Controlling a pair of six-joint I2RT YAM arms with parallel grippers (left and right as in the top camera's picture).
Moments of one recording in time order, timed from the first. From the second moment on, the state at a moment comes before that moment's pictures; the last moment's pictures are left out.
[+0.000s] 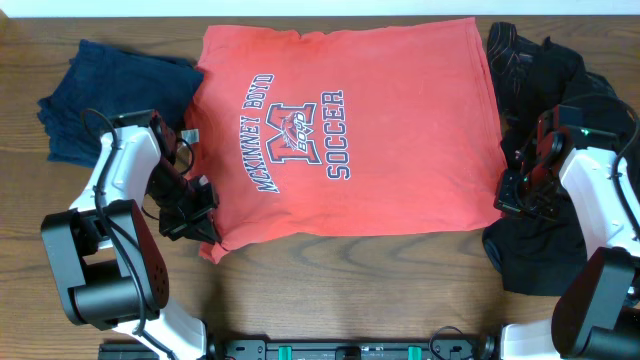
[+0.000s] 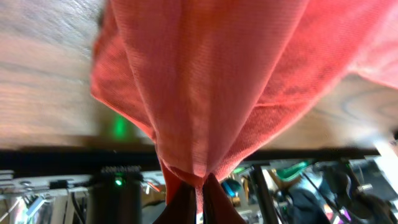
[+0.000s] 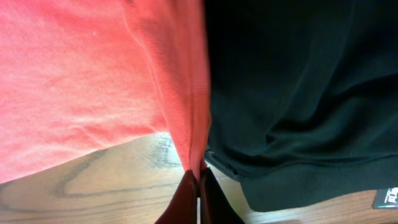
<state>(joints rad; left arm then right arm) 0.18 1.82 1.22 -1.50 0.31 -0.13 -0.20 1.63 1.13 -1.14 -0.06 0.17</state>
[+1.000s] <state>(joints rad) 0.21 1.80 1.22 -1.33 0.26 -0.19 -0.25 1.80 1.13 -0.42 -0.03 0.17</state>
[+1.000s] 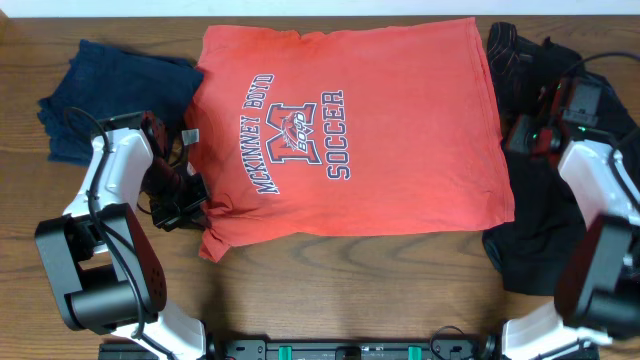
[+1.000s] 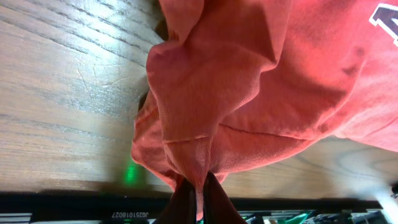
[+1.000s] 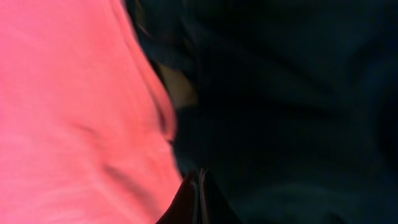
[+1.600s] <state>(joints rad) 0.21 1.80 1.22 -1.32 0.26 -0.19 -0.68 1.95 1.17 -0.34 -0.01 0.21</state>
